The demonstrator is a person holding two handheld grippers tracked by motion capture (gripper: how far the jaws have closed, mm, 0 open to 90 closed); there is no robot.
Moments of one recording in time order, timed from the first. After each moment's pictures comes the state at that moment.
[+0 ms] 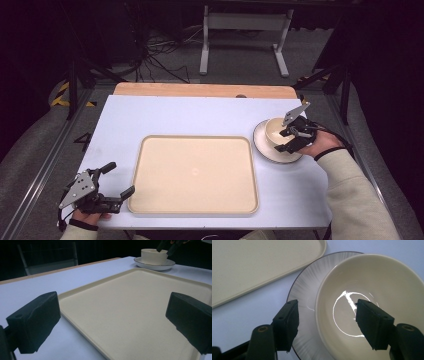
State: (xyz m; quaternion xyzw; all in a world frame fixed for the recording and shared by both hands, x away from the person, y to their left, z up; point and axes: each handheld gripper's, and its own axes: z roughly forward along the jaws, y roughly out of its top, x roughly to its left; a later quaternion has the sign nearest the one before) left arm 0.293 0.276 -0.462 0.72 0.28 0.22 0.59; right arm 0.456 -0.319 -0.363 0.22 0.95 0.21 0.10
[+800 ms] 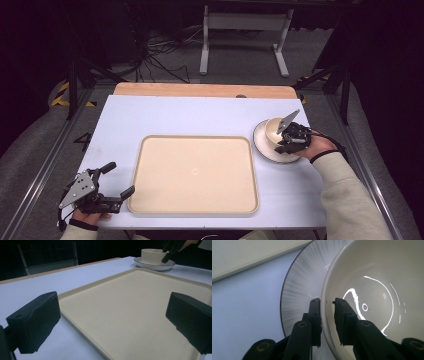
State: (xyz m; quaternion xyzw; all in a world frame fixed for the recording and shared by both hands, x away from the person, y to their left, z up) left arm 0.293 0.276 -0.462 0.72 0.28 0.22 0.59; right arm 0.459 -0.313 -0.389 0.20 0.96 0.16 0.08
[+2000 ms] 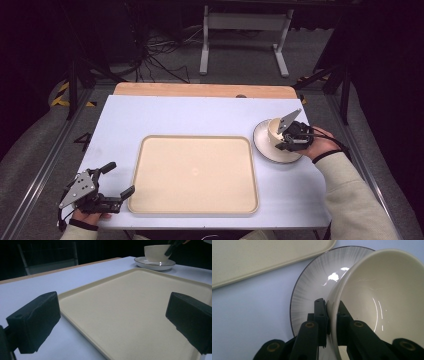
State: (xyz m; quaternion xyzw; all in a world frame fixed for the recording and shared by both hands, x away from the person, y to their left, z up) left arm 0.293 0.276 -0.462 0.72 0.28 0.22 0.59; right arm 0.442 -0.302 -0.360 0.18 0.96 0.15 0.13
